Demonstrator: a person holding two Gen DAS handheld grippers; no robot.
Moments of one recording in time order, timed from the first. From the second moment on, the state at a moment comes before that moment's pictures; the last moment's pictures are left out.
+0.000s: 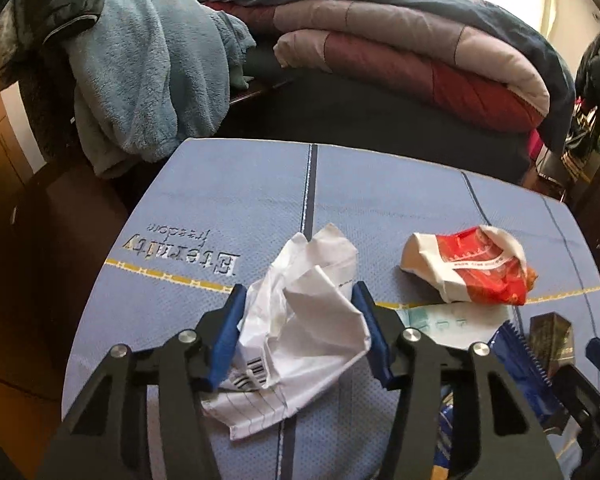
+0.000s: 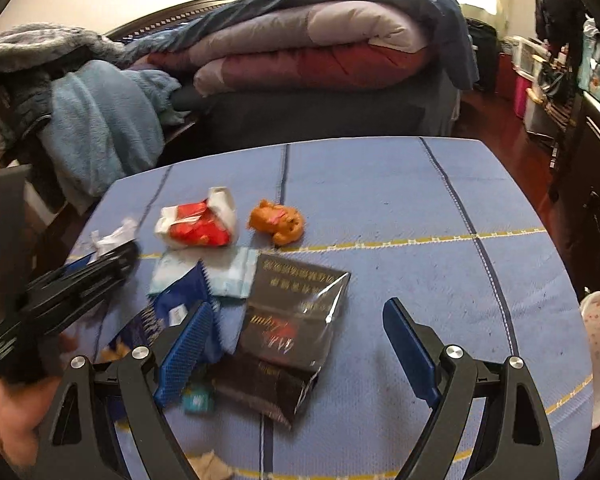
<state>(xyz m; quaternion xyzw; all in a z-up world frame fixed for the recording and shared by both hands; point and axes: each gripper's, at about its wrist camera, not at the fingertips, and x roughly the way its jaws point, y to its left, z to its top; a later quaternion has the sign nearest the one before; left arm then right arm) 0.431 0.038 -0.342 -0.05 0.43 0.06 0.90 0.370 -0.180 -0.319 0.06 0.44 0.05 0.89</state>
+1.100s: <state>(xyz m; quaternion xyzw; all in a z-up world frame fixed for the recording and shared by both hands) 0.338 0.027 -0.253 -0.06 0.34 0.05 0.94 0.319 -0.227 -0.286 0.07 0.42 0.04 0.90</state>
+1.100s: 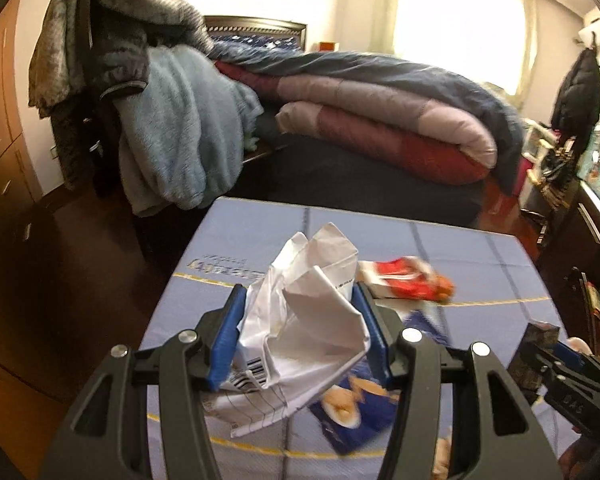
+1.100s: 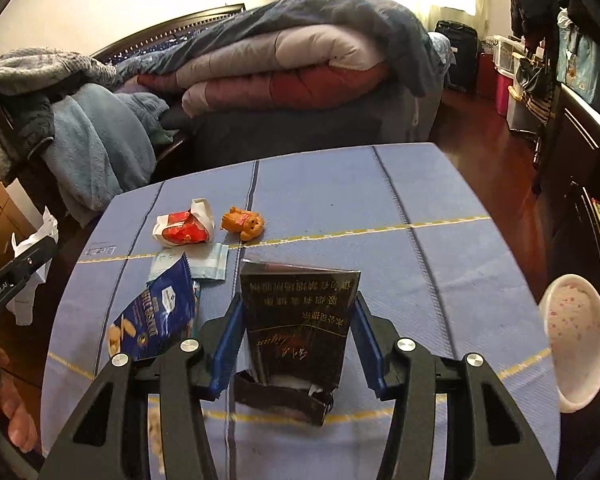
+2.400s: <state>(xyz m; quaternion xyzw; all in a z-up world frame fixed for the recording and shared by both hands) 0.280 -0.214 -0.214 0.03 0.30 -0.18 0.94 0.220 -0.409 -0.279 0.14 0.38 -0.08 0.91</state>
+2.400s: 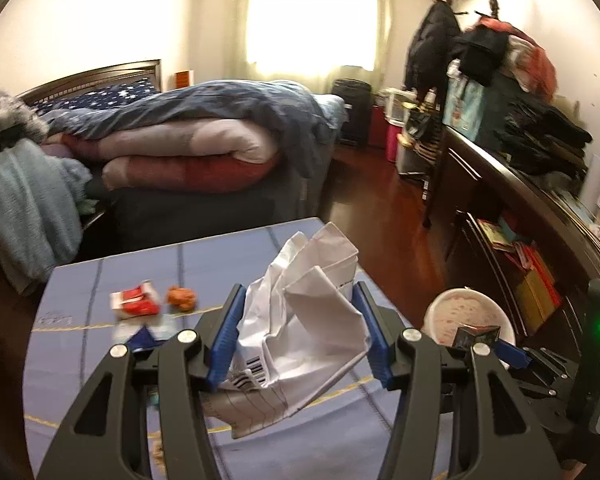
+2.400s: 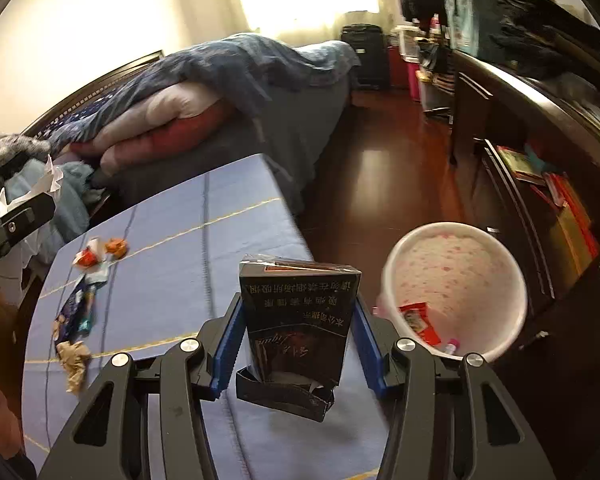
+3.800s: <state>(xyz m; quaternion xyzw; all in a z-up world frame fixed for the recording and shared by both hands) 0.318 -0.488 -0.310 0.10 0.37 -0.38 0.84 0.190 -0.607 -0.356 0.23 0.37 -0.26 0.86</state>
